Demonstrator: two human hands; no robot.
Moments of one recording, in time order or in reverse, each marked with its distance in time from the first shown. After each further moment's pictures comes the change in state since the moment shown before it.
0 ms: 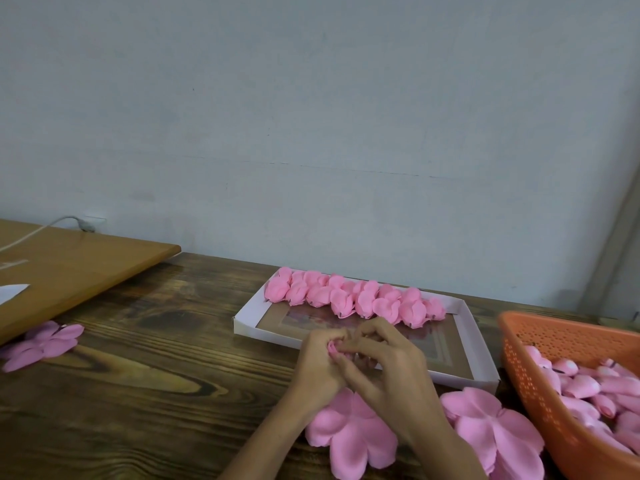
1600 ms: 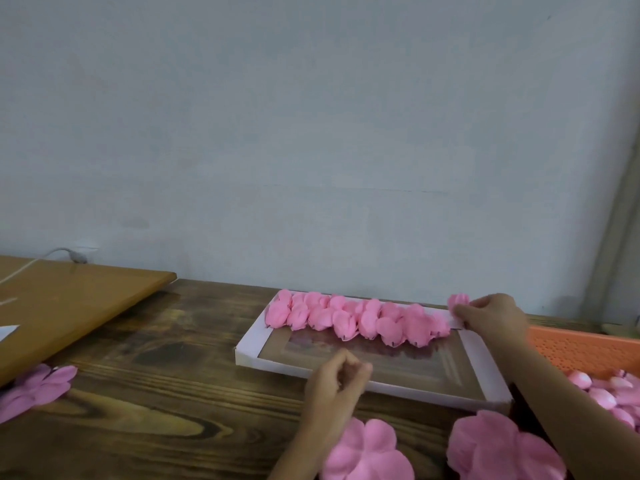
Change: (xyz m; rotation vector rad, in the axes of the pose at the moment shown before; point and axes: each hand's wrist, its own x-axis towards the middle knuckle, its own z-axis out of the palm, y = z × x) left_hand -0.001 -0.023 -0.004 0.081 0.064 -0.187; right_hand 0.079 0.136 -0.087 -0.132 0.215 0.938
